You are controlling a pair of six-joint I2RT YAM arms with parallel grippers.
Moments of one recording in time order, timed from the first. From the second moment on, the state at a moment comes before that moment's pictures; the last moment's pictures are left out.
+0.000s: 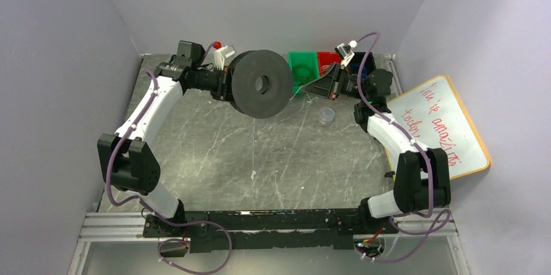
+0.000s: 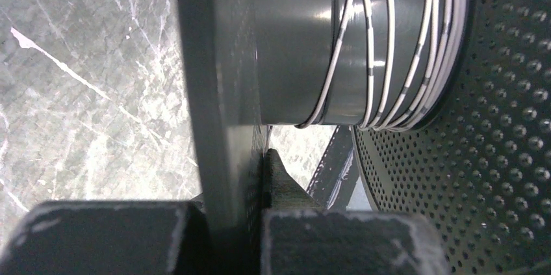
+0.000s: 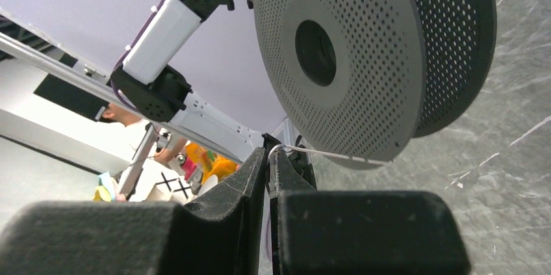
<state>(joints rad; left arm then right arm) -0.21 1.61 1.52 -0.78 0.96 0.00 0.13 1.41 0.90 0.85 -1.20 1.22</state>
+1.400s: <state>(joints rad) -0.23 1.60 1.51 -0.77 0.95 -0.01 0.16 1.42 0.92 1.14 -1.29 1.42</state>
